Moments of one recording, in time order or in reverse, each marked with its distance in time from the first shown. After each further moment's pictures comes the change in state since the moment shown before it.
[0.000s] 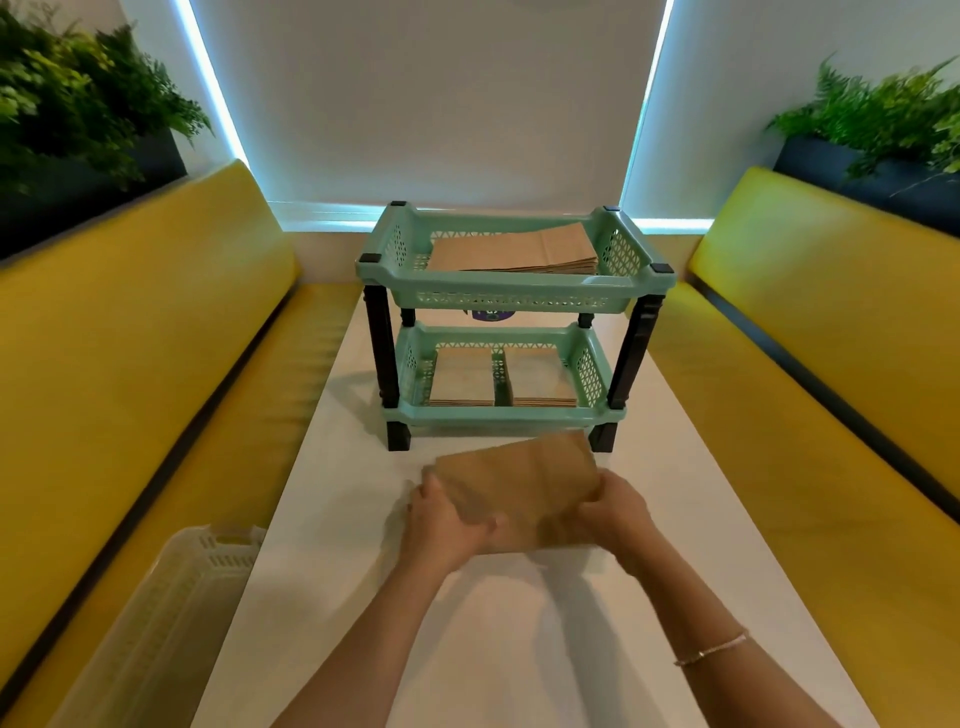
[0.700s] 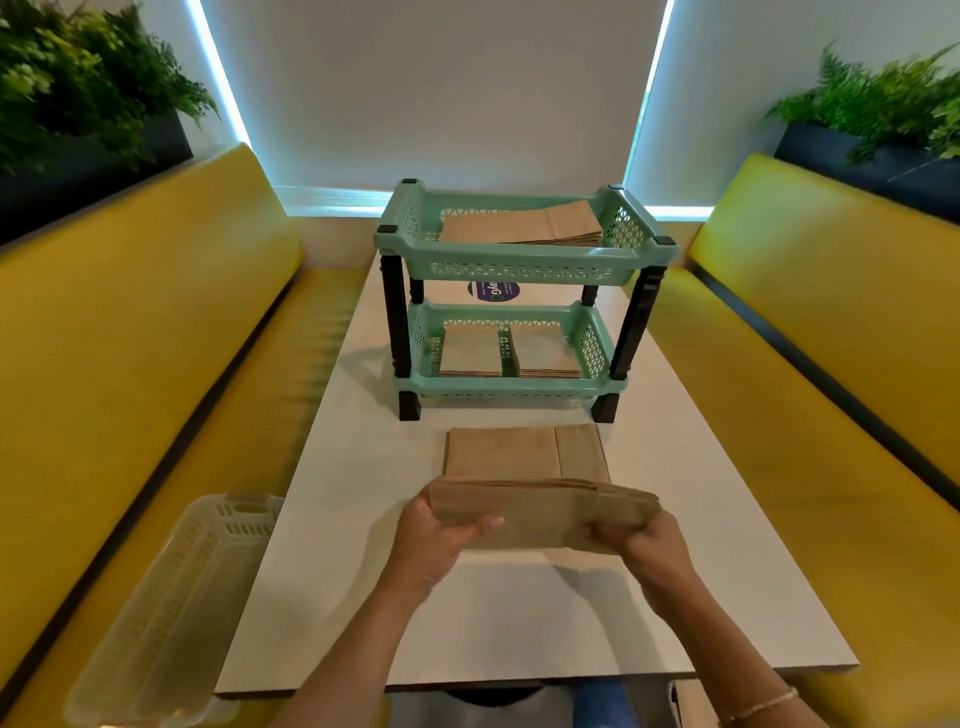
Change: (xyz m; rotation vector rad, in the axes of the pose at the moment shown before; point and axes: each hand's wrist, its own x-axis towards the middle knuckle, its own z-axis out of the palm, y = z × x) left_hand -0.050 -0.044 -0.005 -0.876 -0.103 0.198; right_hand -0.053 0.061 0.008 0.525 0.040 -0.189
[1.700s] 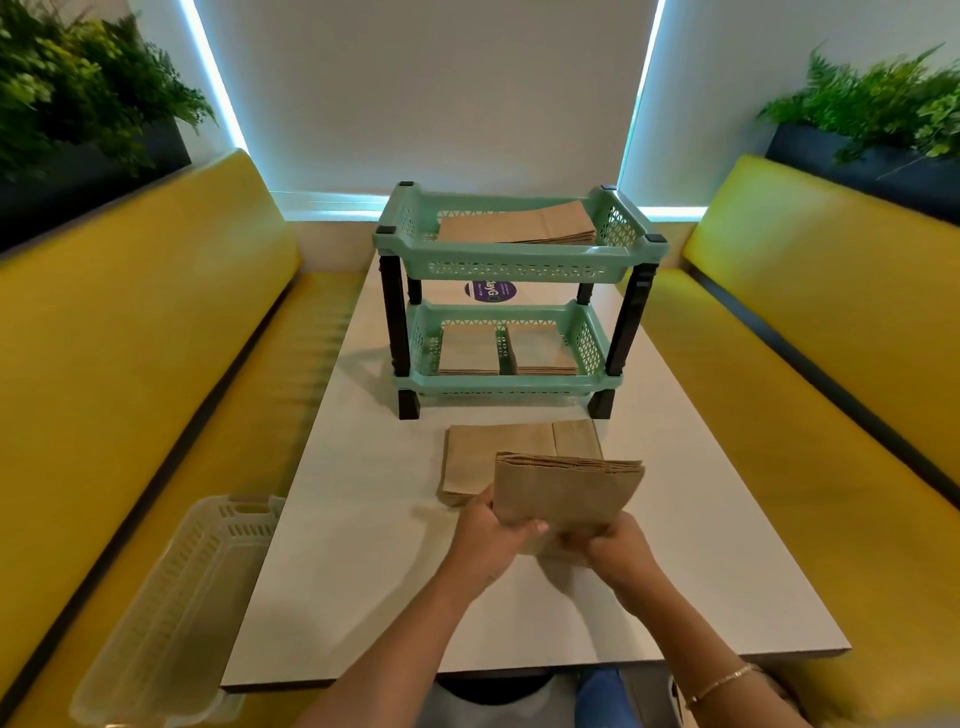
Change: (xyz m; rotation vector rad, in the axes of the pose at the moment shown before) left_hand -0.001 -0.012 0.047 0.065 -0.141 -0.114; right_hand 0.005 0.024 0.019 -0.138 -0.061 0.128
